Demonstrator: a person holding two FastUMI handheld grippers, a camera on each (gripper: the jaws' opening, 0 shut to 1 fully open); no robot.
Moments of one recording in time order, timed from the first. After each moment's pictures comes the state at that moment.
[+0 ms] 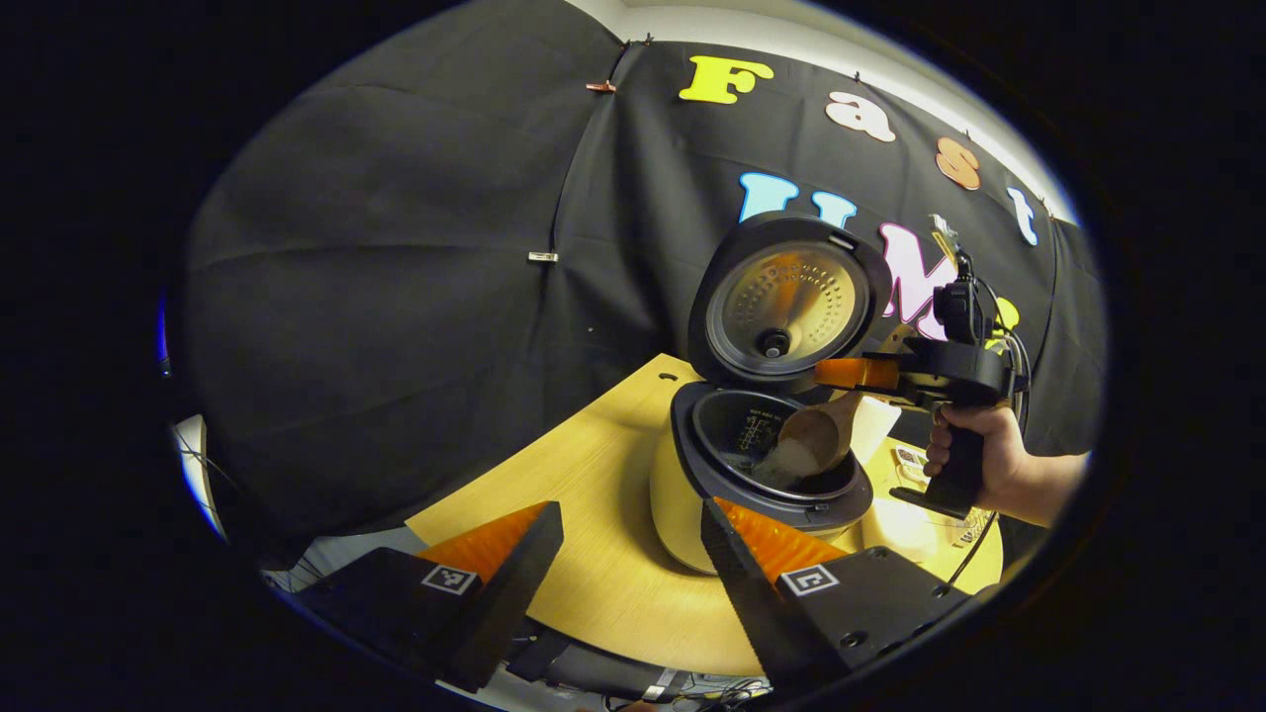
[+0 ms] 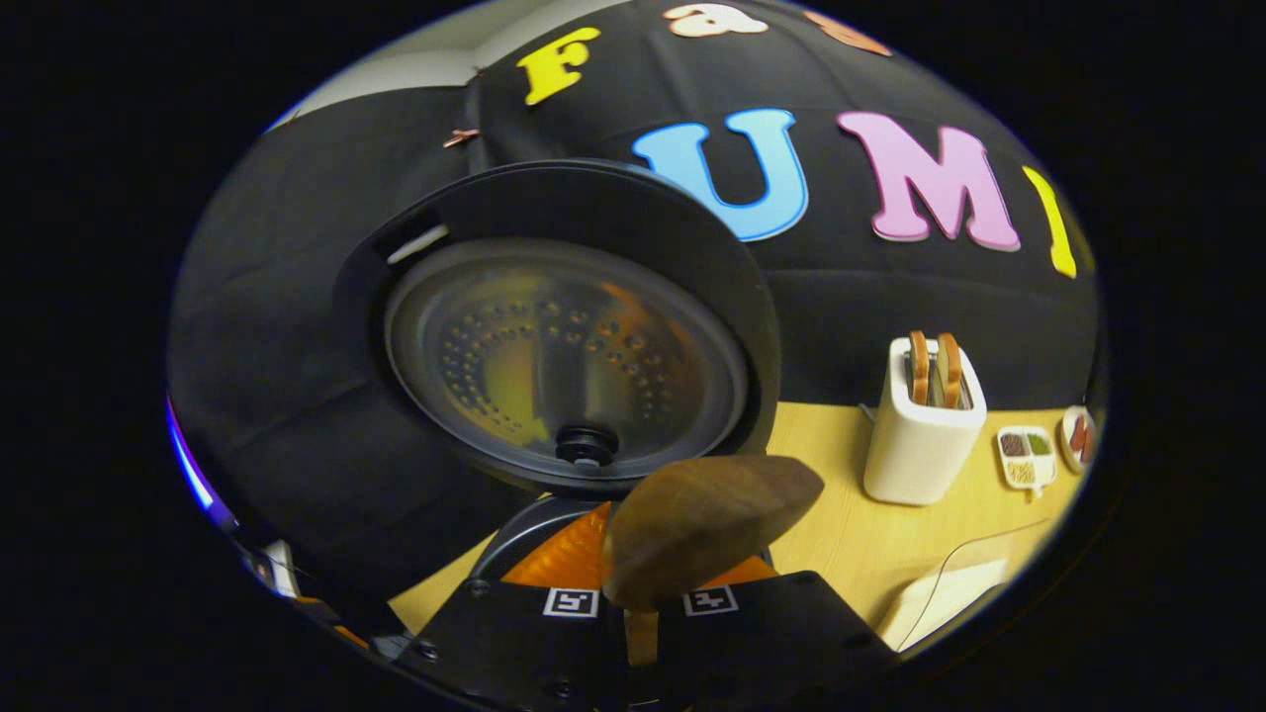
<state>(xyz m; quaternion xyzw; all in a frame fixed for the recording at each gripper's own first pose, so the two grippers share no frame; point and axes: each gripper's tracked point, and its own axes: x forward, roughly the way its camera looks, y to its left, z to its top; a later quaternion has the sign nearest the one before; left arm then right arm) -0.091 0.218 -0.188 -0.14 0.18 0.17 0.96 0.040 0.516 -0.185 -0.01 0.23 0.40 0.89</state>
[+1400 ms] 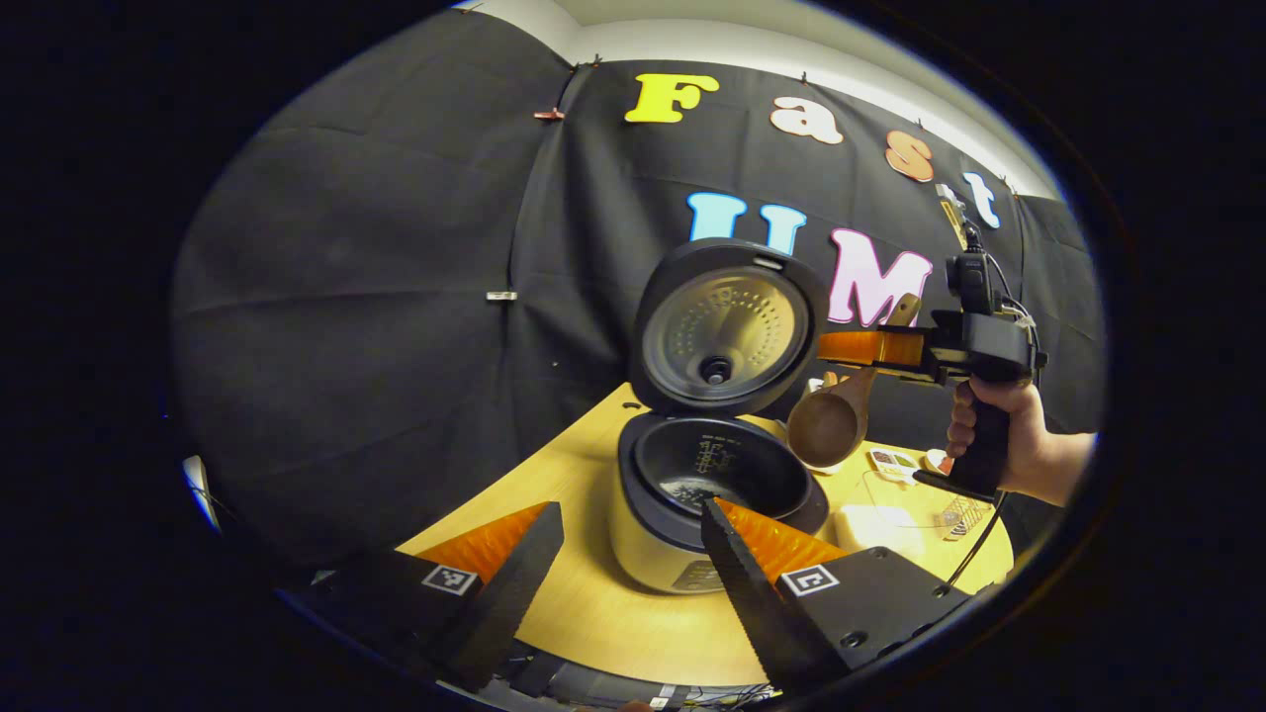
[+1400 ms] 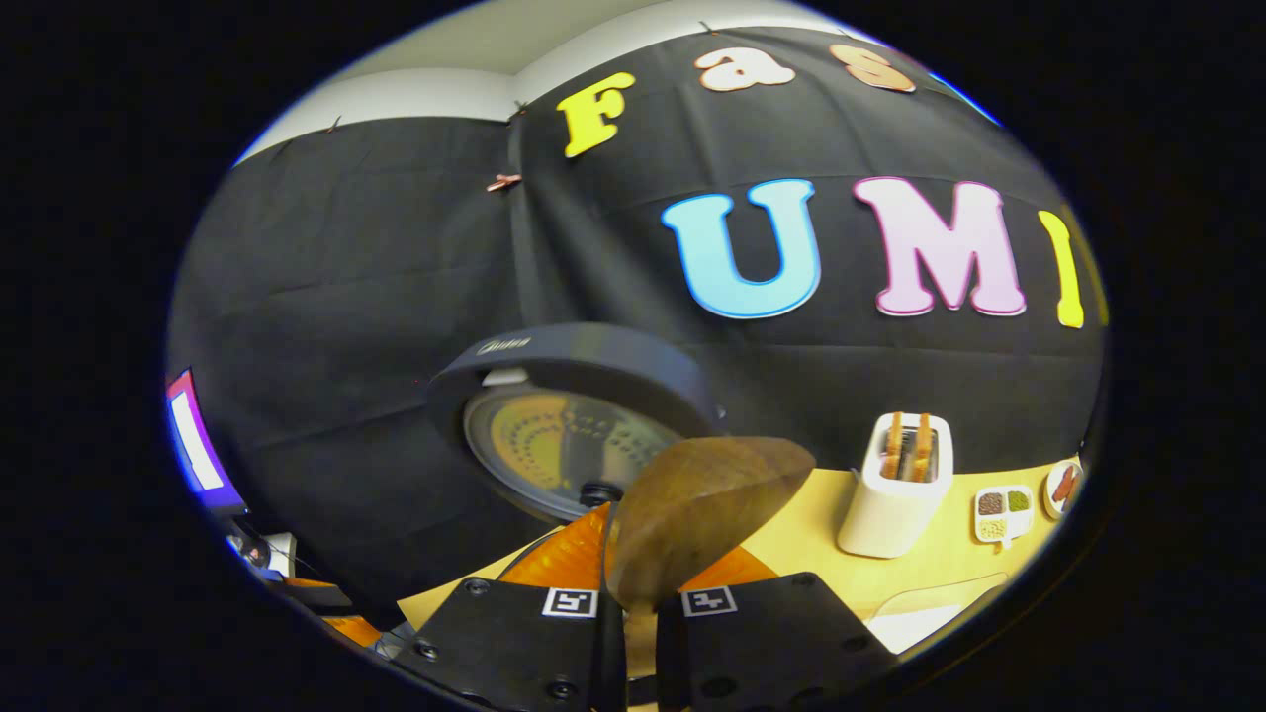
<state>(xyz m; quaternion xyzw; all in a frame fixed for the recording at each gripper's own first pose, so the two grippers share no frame) -0.068 0.169 -0.148 -0.09 0.14 0.12 0.98 0.058 0.441 -0.090 0.06 0.17 0.40 0.90</state>
